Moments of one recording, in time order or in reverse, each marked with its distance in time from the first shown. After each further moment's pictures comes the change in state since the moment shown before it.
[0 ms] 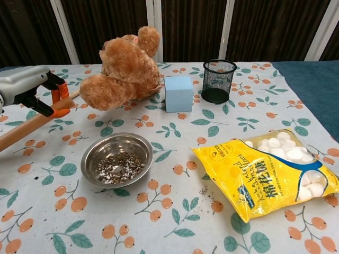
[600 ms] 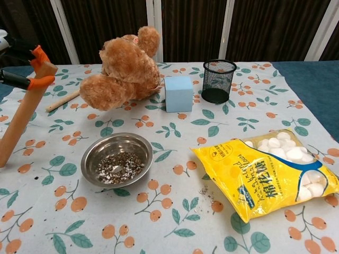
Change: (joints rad) left arm 0.129 0.062 -0.012 -0.143 0.203 0.188 -0.347; right arm -0.002 -0.003 0.001 -0.001 0.001 0.006 -0.006
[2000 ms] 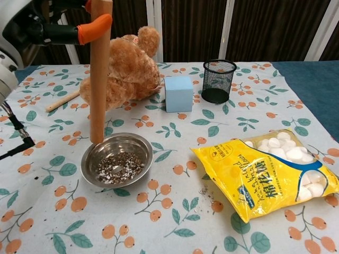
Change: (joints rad) left arm -0.076 -0.251 -0.042 0.068 0.335 0.134 -0.322; right arm 0.000 0.000 0.001 0.003 0.001 -0.001 0.010
